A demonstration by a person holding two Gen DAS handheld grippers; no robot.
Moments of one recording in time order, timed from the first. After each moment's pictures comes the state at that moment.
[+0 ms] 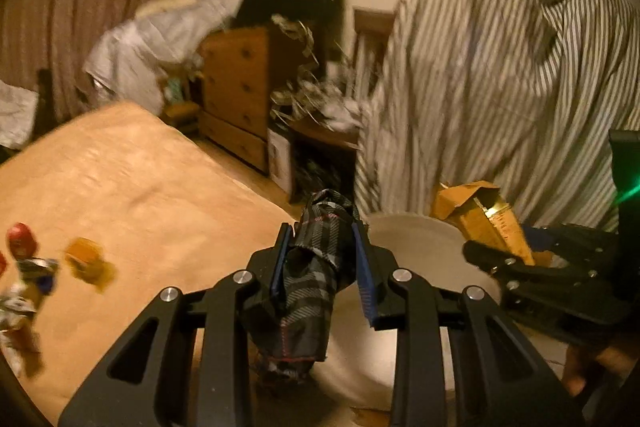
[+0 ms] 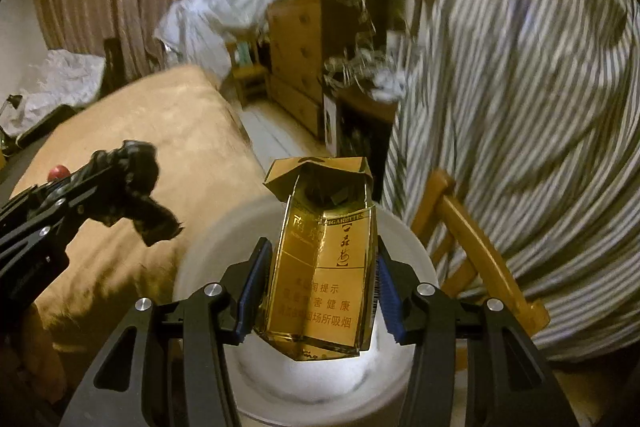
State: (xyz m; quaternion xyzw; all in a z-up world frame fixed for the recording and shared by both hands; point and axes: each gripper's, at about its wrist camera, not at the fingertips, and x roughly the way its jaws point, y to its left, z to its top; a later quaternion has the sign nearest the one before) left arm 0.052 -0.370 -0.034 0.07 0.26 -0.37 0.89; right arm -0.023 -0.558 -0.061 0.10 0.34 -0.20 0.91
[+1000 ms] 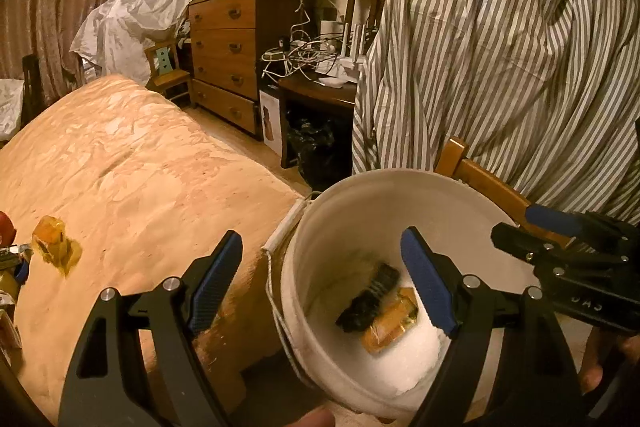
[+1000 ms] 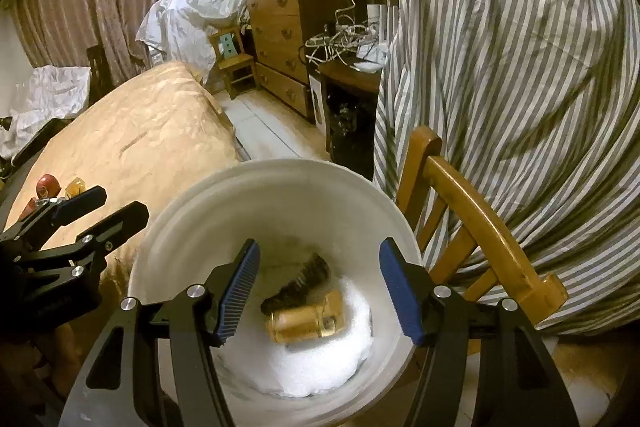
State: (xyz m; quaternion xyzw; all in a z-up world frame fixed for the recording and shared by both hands) left arm 0.071 -0.399 -0.067 0.10 0.31 -0.36 0.88; right arm -0.033 -0.565 -0.087 0.14 0.35 -0.22 0.90
